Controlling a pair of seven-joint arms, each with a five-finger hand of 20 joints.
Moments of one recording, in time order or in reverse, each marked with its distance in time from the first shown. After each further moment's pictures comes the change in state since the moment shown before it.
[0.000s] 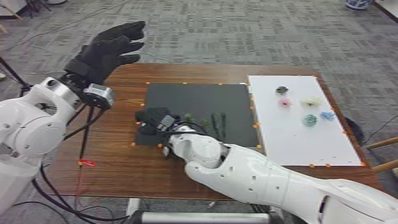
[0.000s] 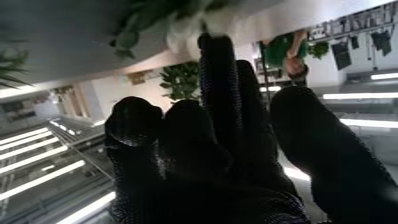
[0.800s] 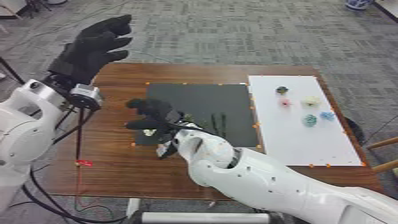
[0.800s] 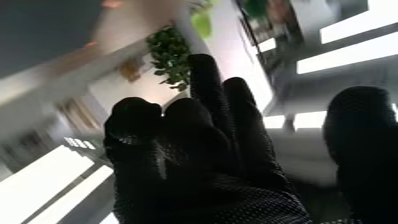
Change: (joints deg) left arm 8.0 -0.9 -9.4 -4.8 0.4 1.7 0.3; right arm -4.3 6.5 6.7 -15.4 15.2 3.7 -2.8
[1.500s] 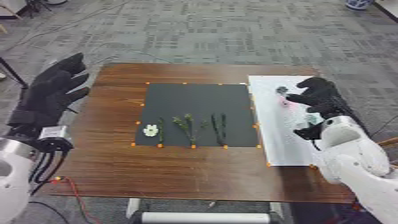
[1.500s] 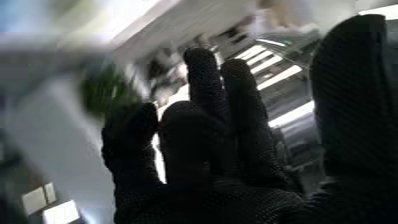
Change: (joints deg) left arm 29.2 -9.7 -18.4 -8.5 0.8 7.4 3.2; right arm -35.6 38.6 46.0 -18.5 -1.9 8.2 24.5
